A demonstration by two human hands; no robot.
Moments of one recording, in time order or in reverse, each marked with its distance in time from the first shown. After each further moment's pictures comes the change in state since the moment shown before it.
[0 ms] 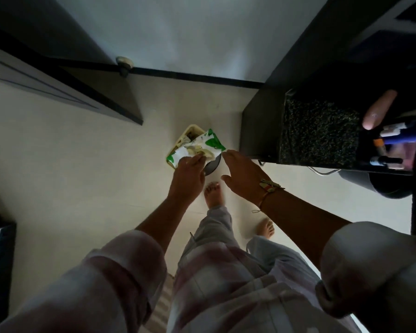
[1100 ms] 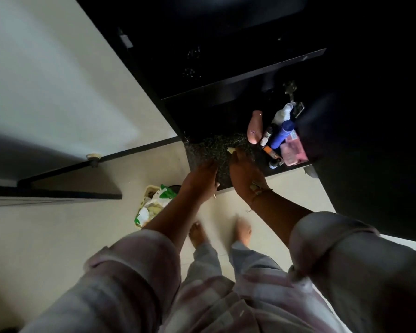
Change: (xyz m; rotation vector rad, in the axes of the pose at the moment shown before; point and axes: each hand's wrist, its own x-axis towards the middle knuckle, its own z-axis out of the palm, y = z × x) left_hand 0.097 0.296 -0.038 0.258 -0.314 0.240; right_hand -0.083 0.202 -0.086 -0.164 0.576 0.299
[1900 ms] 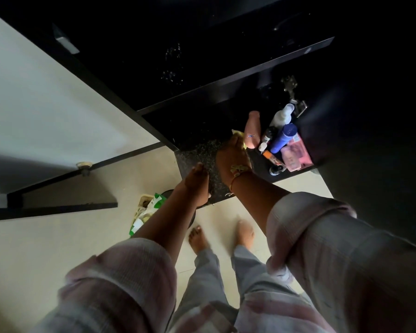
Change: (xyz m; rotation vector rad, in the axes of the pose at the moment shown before) left_hand 0.048 -0.014 0.008 0.053 -0.234 -0.077; right_hand 0.079 -0.003 0.015 -0.045 -0.241 0.143
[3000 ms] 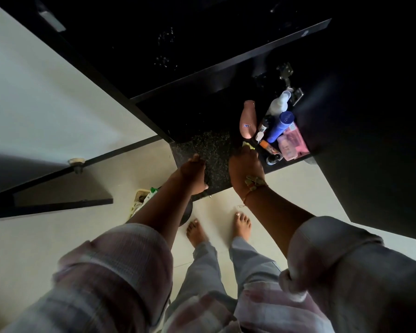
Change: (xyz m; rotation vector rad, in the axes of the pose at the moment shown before) left_hand 0.000 -0.001 -0.012 0.097 -0.037 0.031; right_hand -0.044 0.017 0.023 0.033 0.152 0.235
